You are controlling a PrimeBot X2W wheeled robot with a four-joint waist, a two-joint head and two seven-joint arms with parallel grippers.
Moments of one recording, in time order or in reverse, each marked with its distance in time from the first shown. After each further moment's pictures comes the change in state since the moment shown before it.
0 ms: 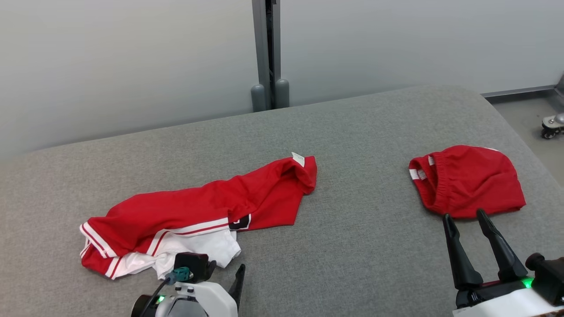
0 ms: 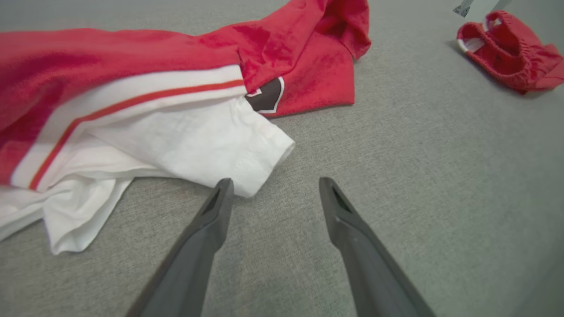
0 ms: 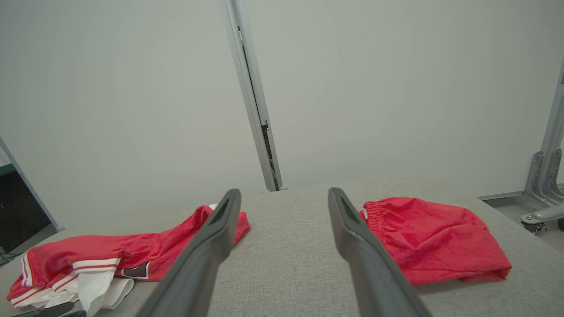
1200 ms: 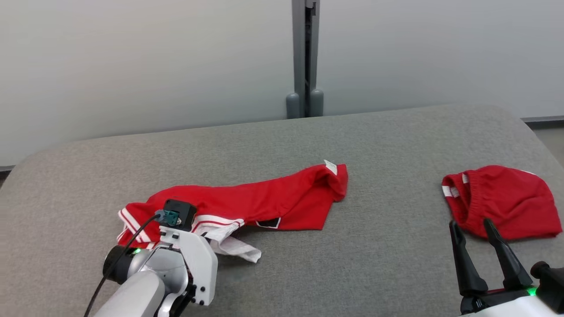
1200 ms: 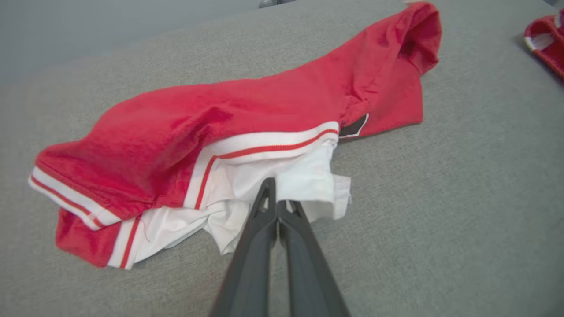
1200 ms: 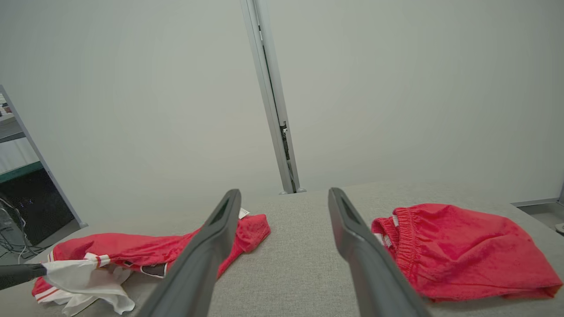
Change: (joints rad) left arm -0.167 0.123 -0.025 -0.094 -0.021 0.012 0.348; right arm 0.020 0.010 -0.022 0.023 0.003 0.000 -0.019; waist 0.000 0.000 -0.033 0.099
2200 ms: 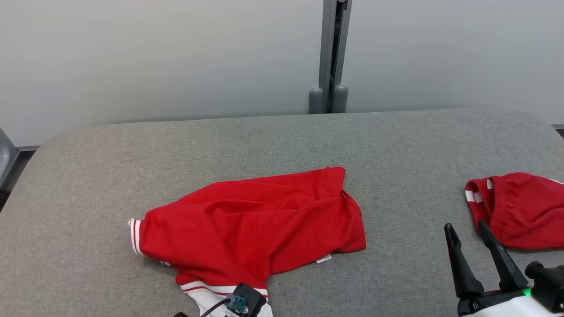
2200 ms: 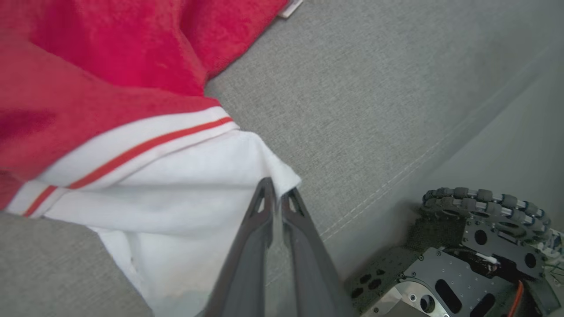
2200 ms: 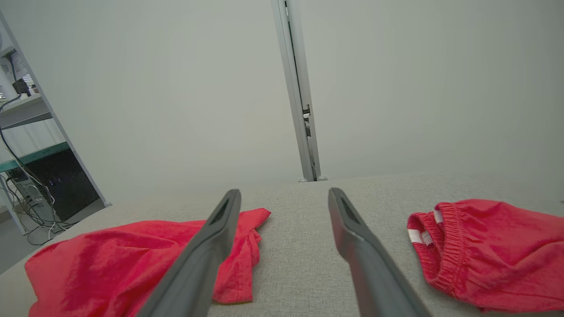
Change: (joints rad) left arm 0.263 0.078 -0.209 -0.391 0.057 0.030 0.160; right arm 0.000 -0.008 0.020 0.016 0.005 0.000 0.005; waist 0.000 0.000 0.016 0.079
